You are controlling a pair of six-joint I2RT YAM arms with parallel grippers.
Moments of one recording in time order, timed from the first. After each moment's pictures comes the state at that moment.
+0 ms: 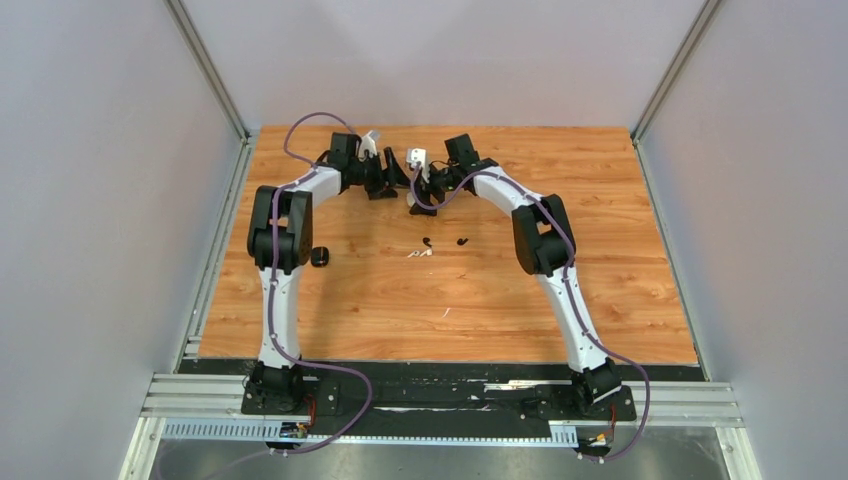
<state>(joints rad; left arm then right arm) -0.19 2.31 1.70 -0.13 0.69 -0.52 0.44 2.61 2.18 -0.36 -0.85 -0.75</state>
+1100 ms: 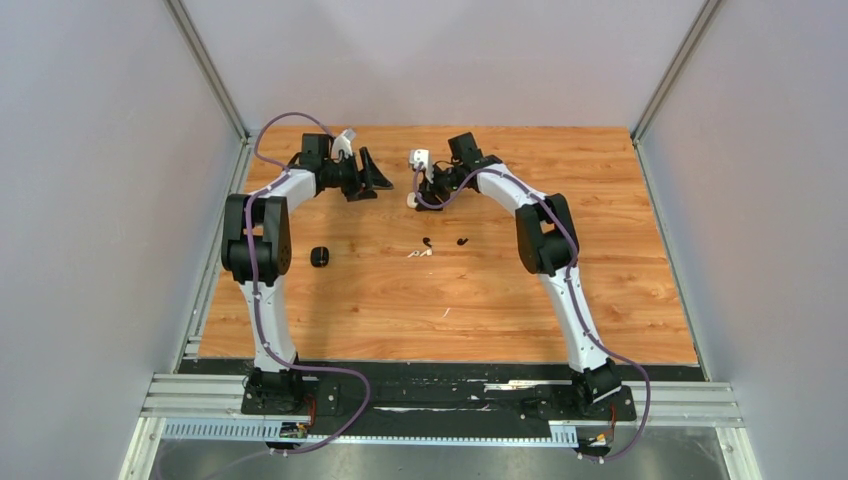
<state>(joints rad) -0.09 2.11 1.52 -0.18 0.75 -0.45 0.42 2.58 2.18 -0.47 -0.82 -0.81</state>
